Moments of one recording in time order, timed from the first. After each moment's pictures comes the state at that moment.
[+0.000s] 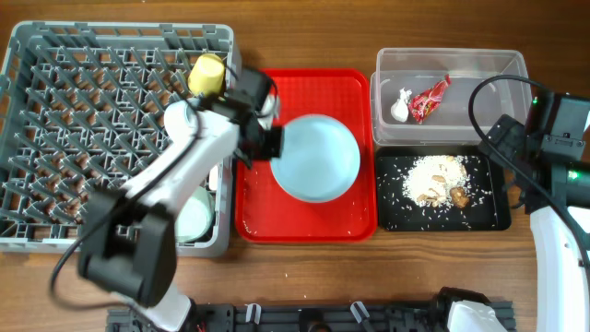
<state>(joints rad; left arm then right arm) -0.40 1.78 1.30 -0.86 0.21 -0.28 -0.19 1.15 1.14 -0.98 0.35 0.37</state>
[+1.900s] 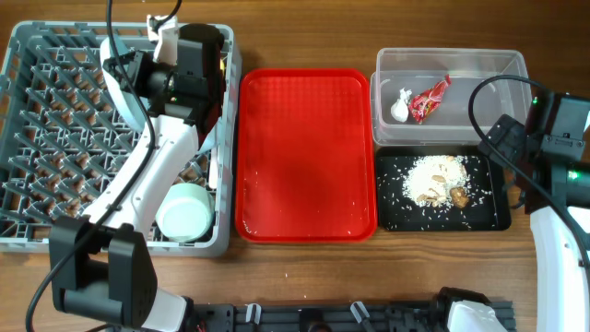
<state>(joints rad) -0.24 1.67 1.24 -0.17 -1.39 0.60 -0.19 1.15 1.14 -0.98 0.35 0.37</state>
